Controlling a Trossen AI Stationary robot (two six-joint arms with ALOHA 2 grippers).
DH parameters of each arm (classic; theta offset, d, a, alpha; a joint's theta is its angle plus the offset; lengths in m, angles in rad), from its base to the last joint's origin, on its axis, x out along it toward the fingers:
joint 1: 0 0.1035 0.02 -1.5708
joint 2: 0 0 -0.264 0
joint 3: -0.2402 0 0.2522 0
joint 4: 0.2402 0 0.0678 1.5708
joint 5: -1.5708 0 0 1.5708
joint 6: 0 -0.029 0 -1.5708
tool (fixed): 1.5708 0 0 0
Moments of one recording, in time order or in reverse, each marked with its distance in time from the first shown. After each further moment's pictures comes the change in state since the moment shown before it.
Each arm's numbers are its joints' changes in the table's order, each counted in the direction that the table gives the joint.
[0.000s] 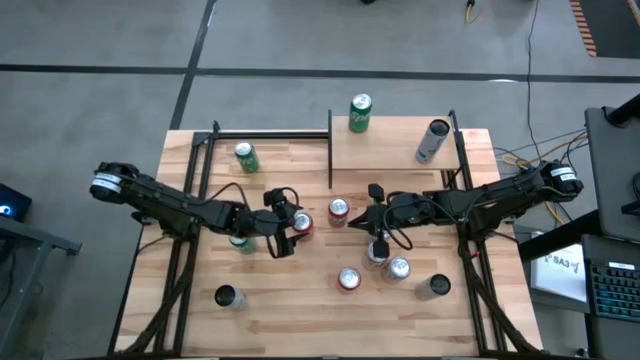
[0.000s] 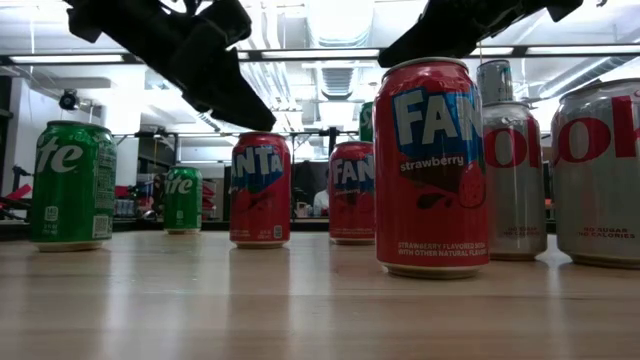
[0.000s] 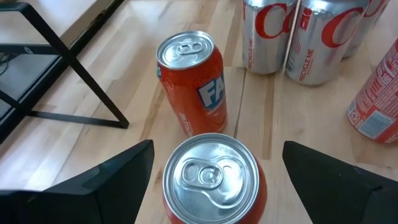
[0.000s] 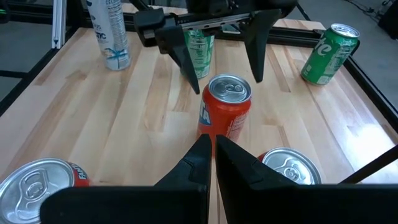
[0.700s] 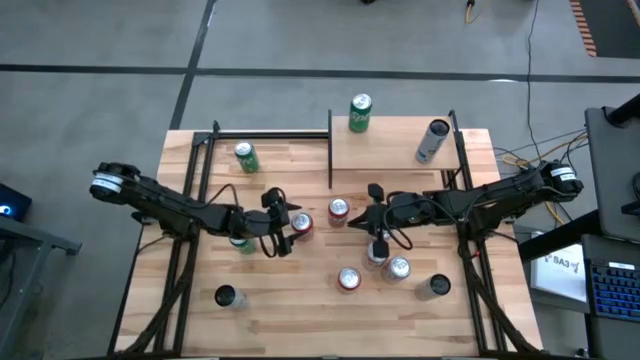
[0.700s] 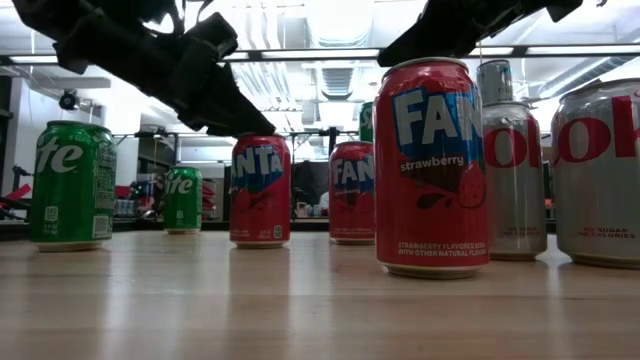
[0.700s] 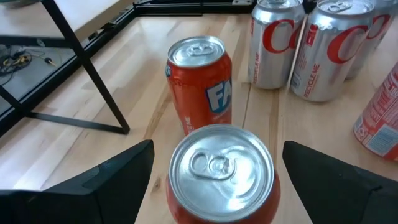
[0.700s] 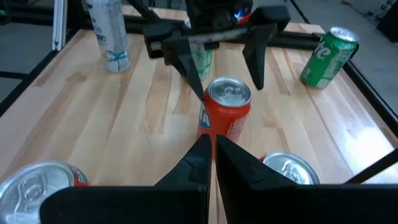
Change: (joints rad) left arm 0.003 0.000 0.164 -0.294 0.025 0.003; right arm 0.000 0.001 0.000 -0.014 0.000 0.009
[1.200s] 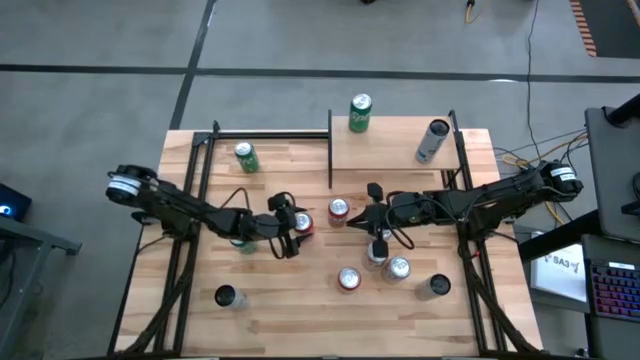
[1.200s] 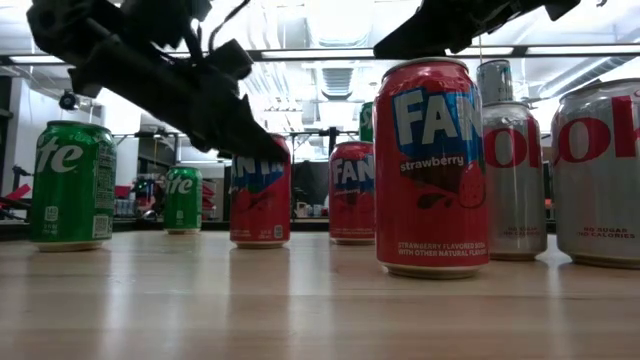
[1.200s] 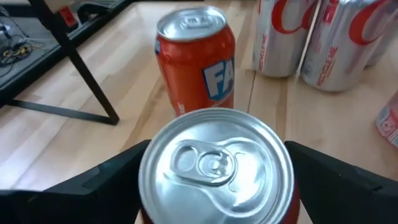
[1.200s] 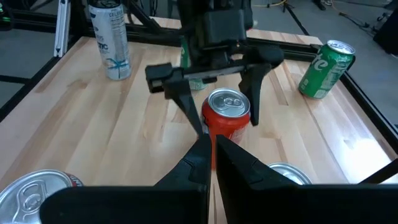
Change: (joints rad) left arm 0.016 0.165 -0.016 -0.124 -0.001 0.016; right arm 0.000 0.000 0.000 -0.030 0.000 0.023
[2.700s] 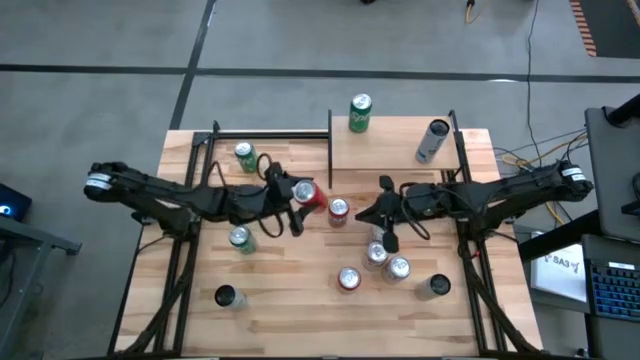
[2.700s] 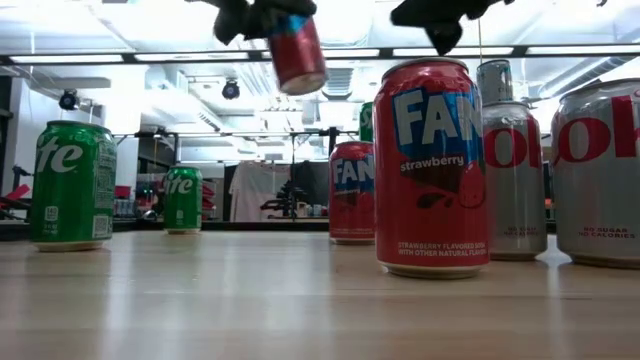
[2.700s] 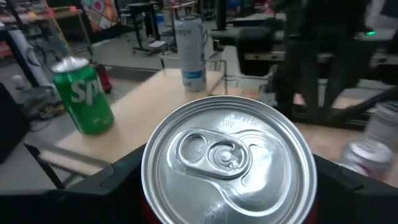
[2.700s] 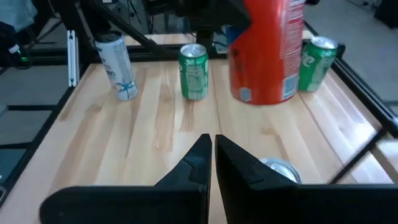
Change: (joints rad) left arm 0.040 -0.217 -0.367 0.282 0.083 -0.120; right arm 0.000 -0.129 -0.081 0.210 -0.002 -0.147
